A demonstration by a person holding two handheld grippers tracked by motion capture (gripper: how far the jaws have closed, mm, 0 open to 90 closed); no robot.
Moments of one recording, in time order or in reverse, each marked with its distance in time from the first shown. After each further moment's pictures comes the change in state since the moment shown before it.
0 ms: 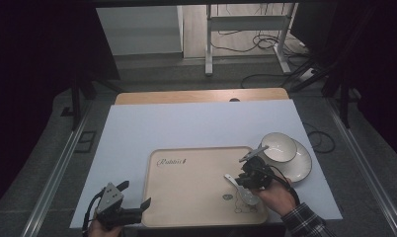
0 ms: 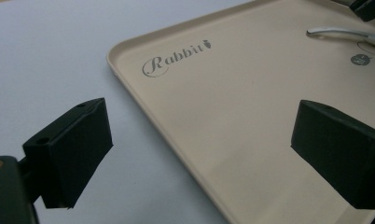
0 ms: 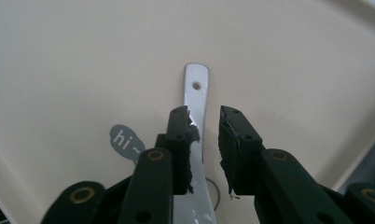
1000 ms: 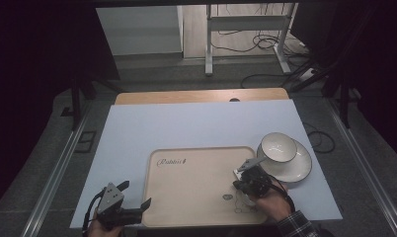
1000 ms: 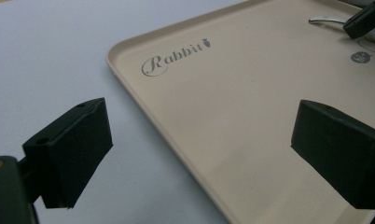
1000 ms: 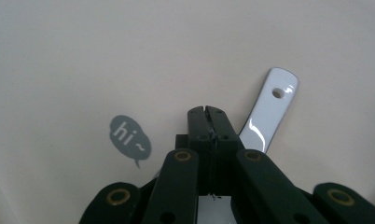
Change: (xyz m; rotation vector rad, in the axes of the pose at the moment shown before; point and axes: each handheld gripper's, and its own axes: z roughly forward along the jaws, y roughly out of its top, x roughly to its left) left arm 0.000 0.000 0.000 0.004 -0.001 0.006; right arm 0.003 -0.022 0.024 -0.060 0.035 -0.076
